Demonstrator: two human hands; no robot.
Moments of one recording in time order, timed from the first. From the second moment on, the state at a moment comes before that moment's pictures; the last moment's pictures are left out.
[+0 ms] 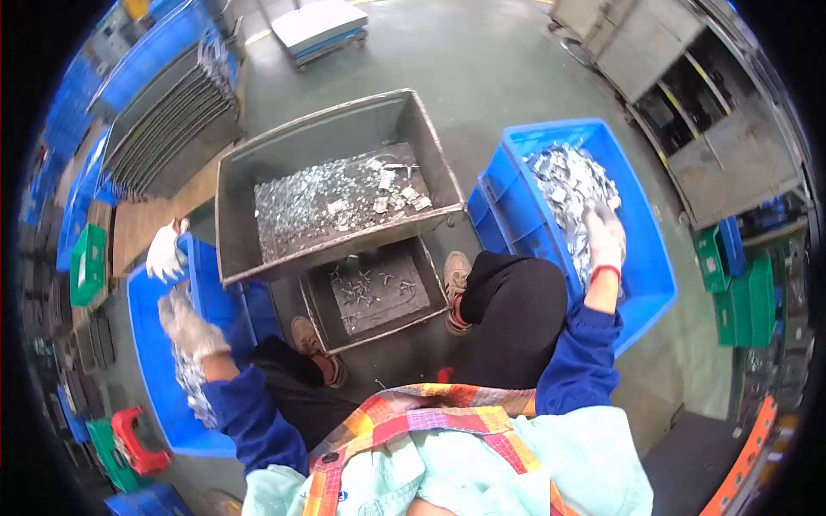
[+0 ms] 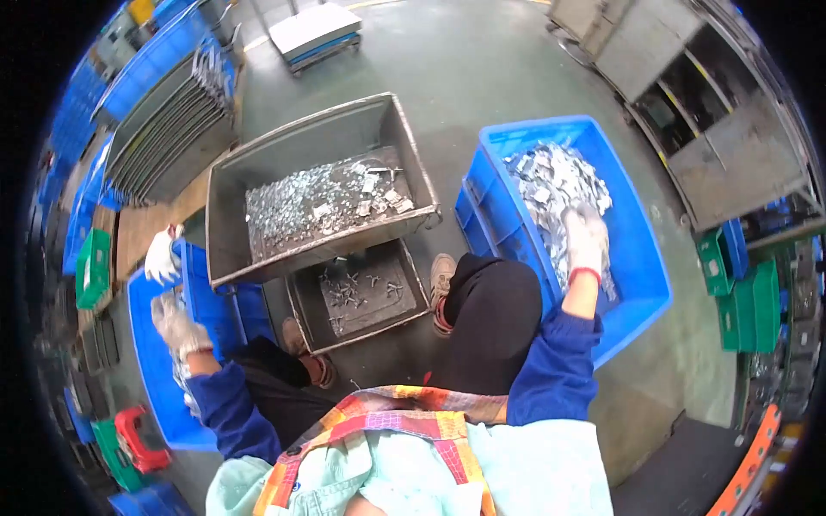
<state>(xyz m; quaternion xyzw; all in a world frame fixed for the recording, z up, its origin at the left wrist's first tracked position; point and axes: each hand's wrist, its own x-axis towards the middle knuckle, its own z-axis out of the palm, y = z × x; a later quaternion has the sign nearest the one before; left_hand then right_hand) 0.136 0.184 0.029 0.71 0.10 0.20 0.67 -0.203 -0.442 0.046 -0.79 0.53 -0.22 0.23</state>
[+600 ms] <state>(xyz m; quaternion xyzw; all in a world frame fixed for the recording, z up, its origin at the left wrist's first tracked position) 0.190 0.071 0.051 0.37 0.10 -0.06 0.92 0.125 -0.309 0.060 -0.99 0.00 0.01 0.12</state>
